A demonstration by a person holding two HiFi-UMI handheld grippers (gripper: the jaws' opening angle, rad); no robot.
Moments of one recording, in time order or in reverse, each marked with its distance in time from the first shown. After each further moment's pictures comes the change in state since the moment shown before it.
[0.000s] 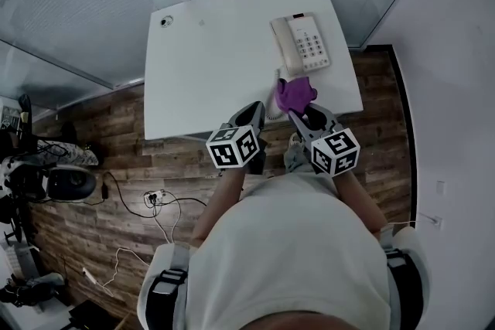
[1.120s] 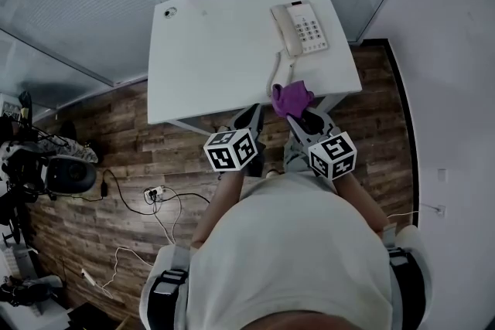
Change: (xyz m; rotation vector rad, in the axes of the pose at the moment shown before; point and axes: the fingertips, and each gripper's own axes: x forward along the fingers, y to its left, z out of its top) left arm -0.074 -0.016 -0.044 -0.001 -0.033 -0.043; right arm -0.051 0.070 -0.040 -0.067 0.000 0.001
